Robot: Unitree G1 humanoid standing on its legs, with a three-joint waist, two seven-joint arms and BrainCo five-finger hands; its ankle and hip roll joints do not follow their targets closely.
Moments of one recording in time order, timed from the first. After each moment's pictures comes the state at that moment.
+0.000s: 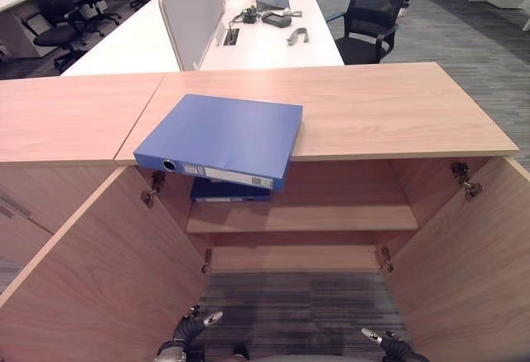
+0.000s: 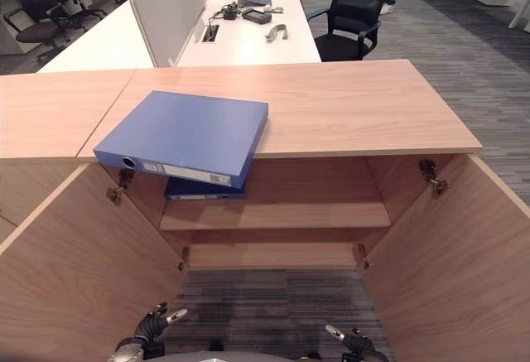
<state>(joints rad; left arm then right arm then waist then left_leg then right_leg) 0.12 0.22 -0.16 0.91 -0.28 -0.10 0.06 0.04 -0.26 0.09 1.18 0.37 -0.03 -0.04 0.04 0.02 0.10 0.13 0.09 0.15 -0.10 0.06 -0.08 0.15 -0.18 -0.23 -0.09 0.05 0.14</state>
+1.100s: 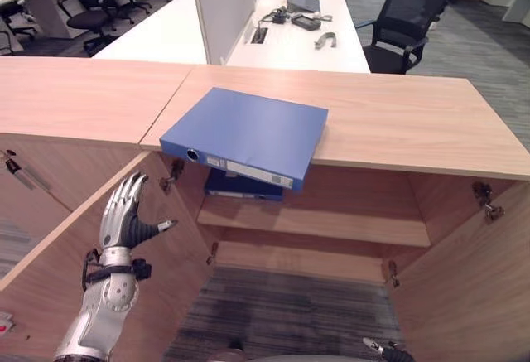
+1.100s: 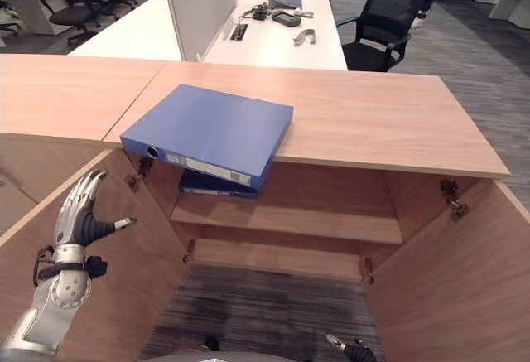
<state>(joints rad) 0.14 0.60 0.02 0.06 0.55 -0.15 0.42 0.08 -0.25 0.08 1.18 0.36 -0.06 -0.07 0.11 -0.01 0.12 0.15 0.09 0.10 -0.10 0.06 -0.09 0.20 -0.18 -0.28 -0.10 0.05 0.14</state>
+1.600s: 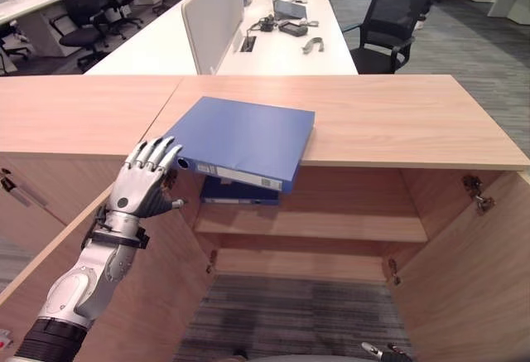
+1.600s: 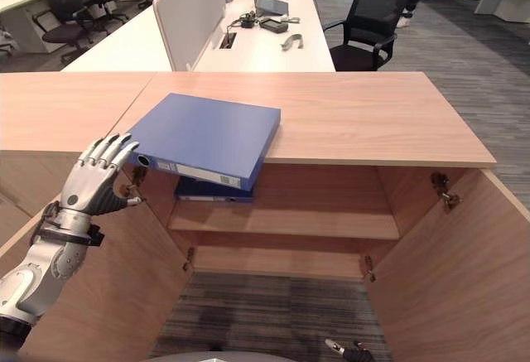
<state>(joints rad) -0.01 0.80 -0.12 0.00 0.81 -0.16 0.44 0.09 -0.25 0.11 1.18 0.33 -0.06 -0.07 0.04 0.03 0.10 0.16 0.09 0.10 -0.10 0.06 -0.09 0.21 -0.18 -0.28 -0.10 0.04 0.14</state>
